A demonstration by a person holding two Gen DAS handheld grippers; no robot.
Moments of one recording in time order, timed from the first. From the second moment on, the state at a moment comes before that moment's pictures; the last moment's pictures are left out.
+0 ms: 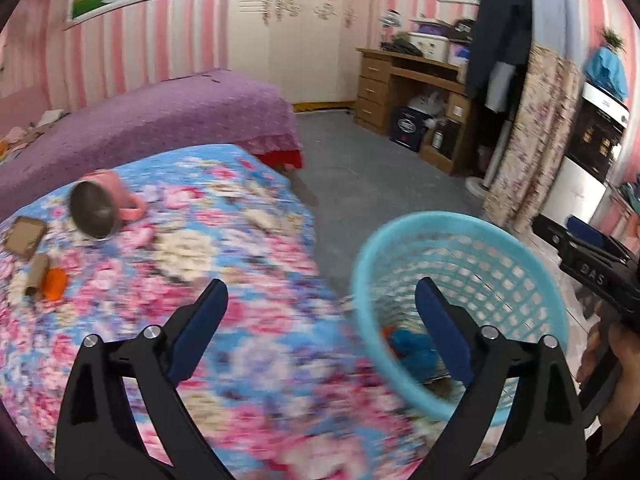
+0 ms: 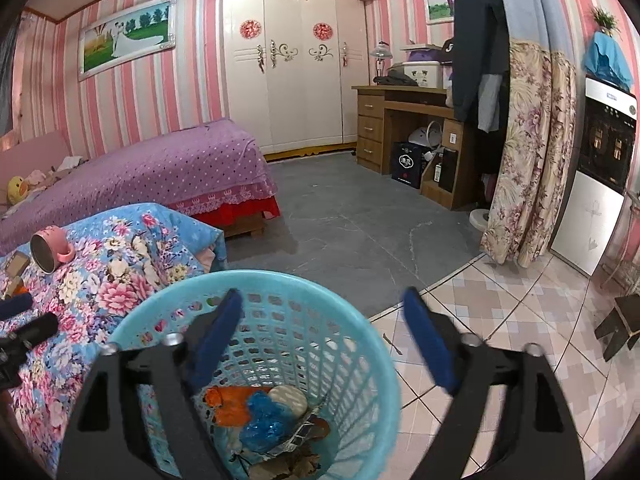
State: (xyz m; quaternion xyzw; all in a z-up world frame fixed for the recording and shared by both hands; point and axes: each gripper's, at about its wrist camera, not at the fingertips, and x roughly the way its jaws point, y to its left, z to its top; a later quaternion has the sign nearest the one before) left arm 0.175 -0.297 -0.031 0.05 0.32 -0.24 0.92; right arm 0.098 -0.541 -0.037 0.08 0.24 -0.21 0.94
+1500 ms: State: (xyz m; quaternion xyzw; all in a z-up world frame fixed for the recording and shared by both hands) left arm 0.280 0.042 -0.055 -0.01 0.39 -0.01 0.92; right arm 0.251 -0.225 -0.046 0.00 0.33 0.00 0.95
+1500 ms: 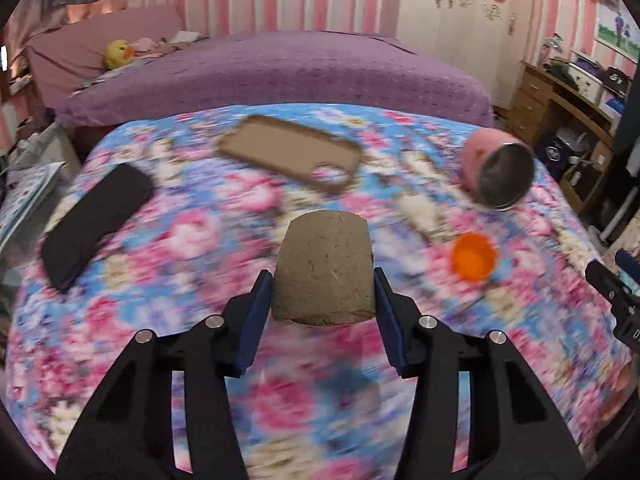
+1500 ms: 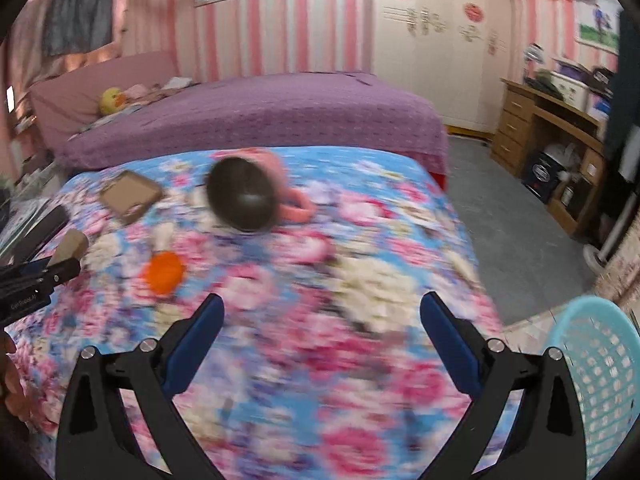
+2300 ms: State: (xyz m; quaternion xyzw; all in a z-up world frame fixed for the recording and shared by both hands) left arm 0.271 0.124 -0.062 -0.04 0.40 0.05 0.91; right arm 0.312 -0.109 -0.077 -0.04 0.39 0.10 0.92
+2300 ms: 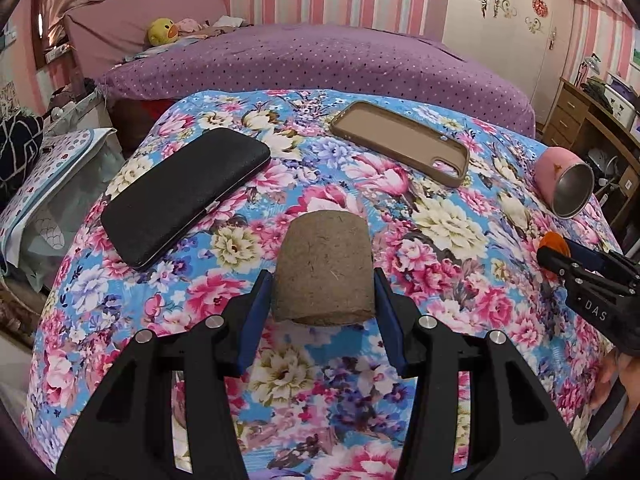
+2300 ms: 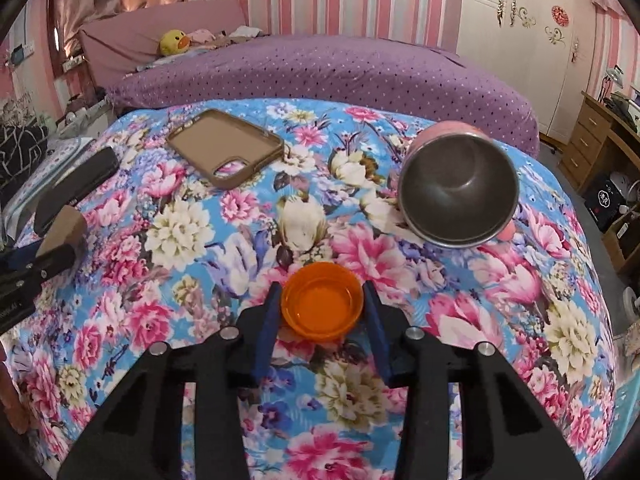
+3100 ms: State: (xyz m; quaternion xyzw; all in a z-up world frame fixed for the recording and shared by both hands) left arm 0.197 -0.053 -0.028 0.00 0.35 -0.06 0.93; right arm 0.177 -0.322 -0.020 0.01 0.31 -0.03 0.95
